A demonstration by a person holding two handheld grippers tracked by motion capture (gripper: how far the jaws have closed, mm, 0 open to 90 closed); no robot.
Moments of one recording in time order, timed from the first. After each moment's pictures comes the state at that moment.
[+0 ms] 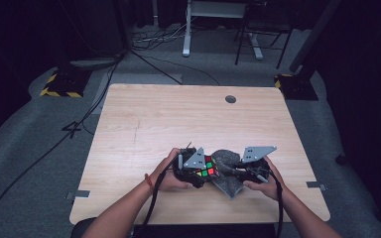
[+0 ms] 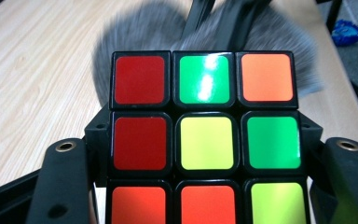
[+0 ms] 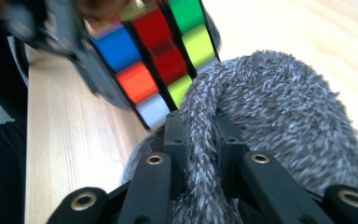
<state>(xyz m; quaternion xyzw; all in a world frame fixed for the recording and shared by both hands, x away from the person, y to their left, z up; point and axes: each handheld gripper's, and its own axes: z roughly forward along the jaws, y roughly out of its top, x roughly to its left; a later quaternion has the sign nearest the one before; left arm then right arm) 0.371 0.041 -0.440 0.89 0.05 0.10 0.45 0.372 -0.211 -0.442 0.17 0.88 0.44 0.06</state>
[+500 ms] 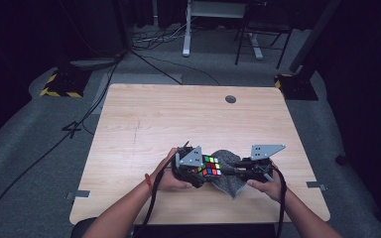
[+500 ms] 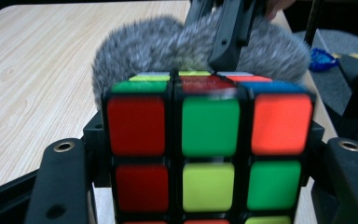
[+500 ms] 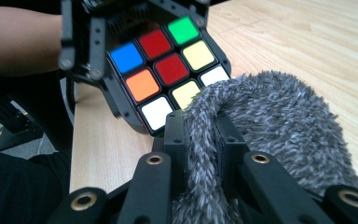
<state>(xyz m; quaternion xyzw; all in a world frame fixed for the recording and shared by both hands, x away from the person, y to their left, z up) 0.373 0.045 -0.442 0.87 0.05 0.07 0.48 0.372 -0.222 -0.436 0.16 0.83 0.53 0.01</state>
